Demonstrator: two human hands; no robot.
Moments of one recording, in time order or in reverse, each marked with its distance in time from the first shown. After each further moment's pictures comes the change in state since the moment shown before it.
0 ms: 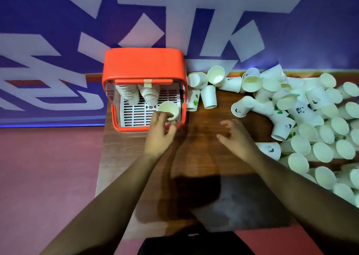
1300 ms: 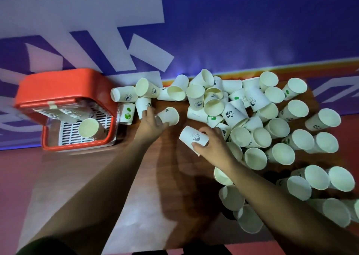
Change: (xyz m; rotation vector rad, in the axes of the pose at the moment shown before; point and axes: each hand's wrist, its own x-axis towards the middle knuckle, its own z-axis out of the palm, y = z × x) left_hand 0.070 0.132 0.228 0.353 -0.058 -0.165; right_hand -0.001 0.191 -0.115 0.235 0.044 -0.001
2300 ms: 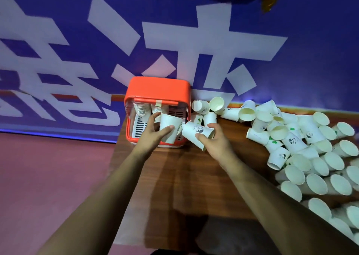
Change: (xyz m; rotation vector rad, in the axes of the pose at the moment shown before) left_hand -0.075 -0.174 -0.234 -0.880 -0.025 -0.083; right_hand -0.026 -0.254 0.153 0.263 0.018 0.097
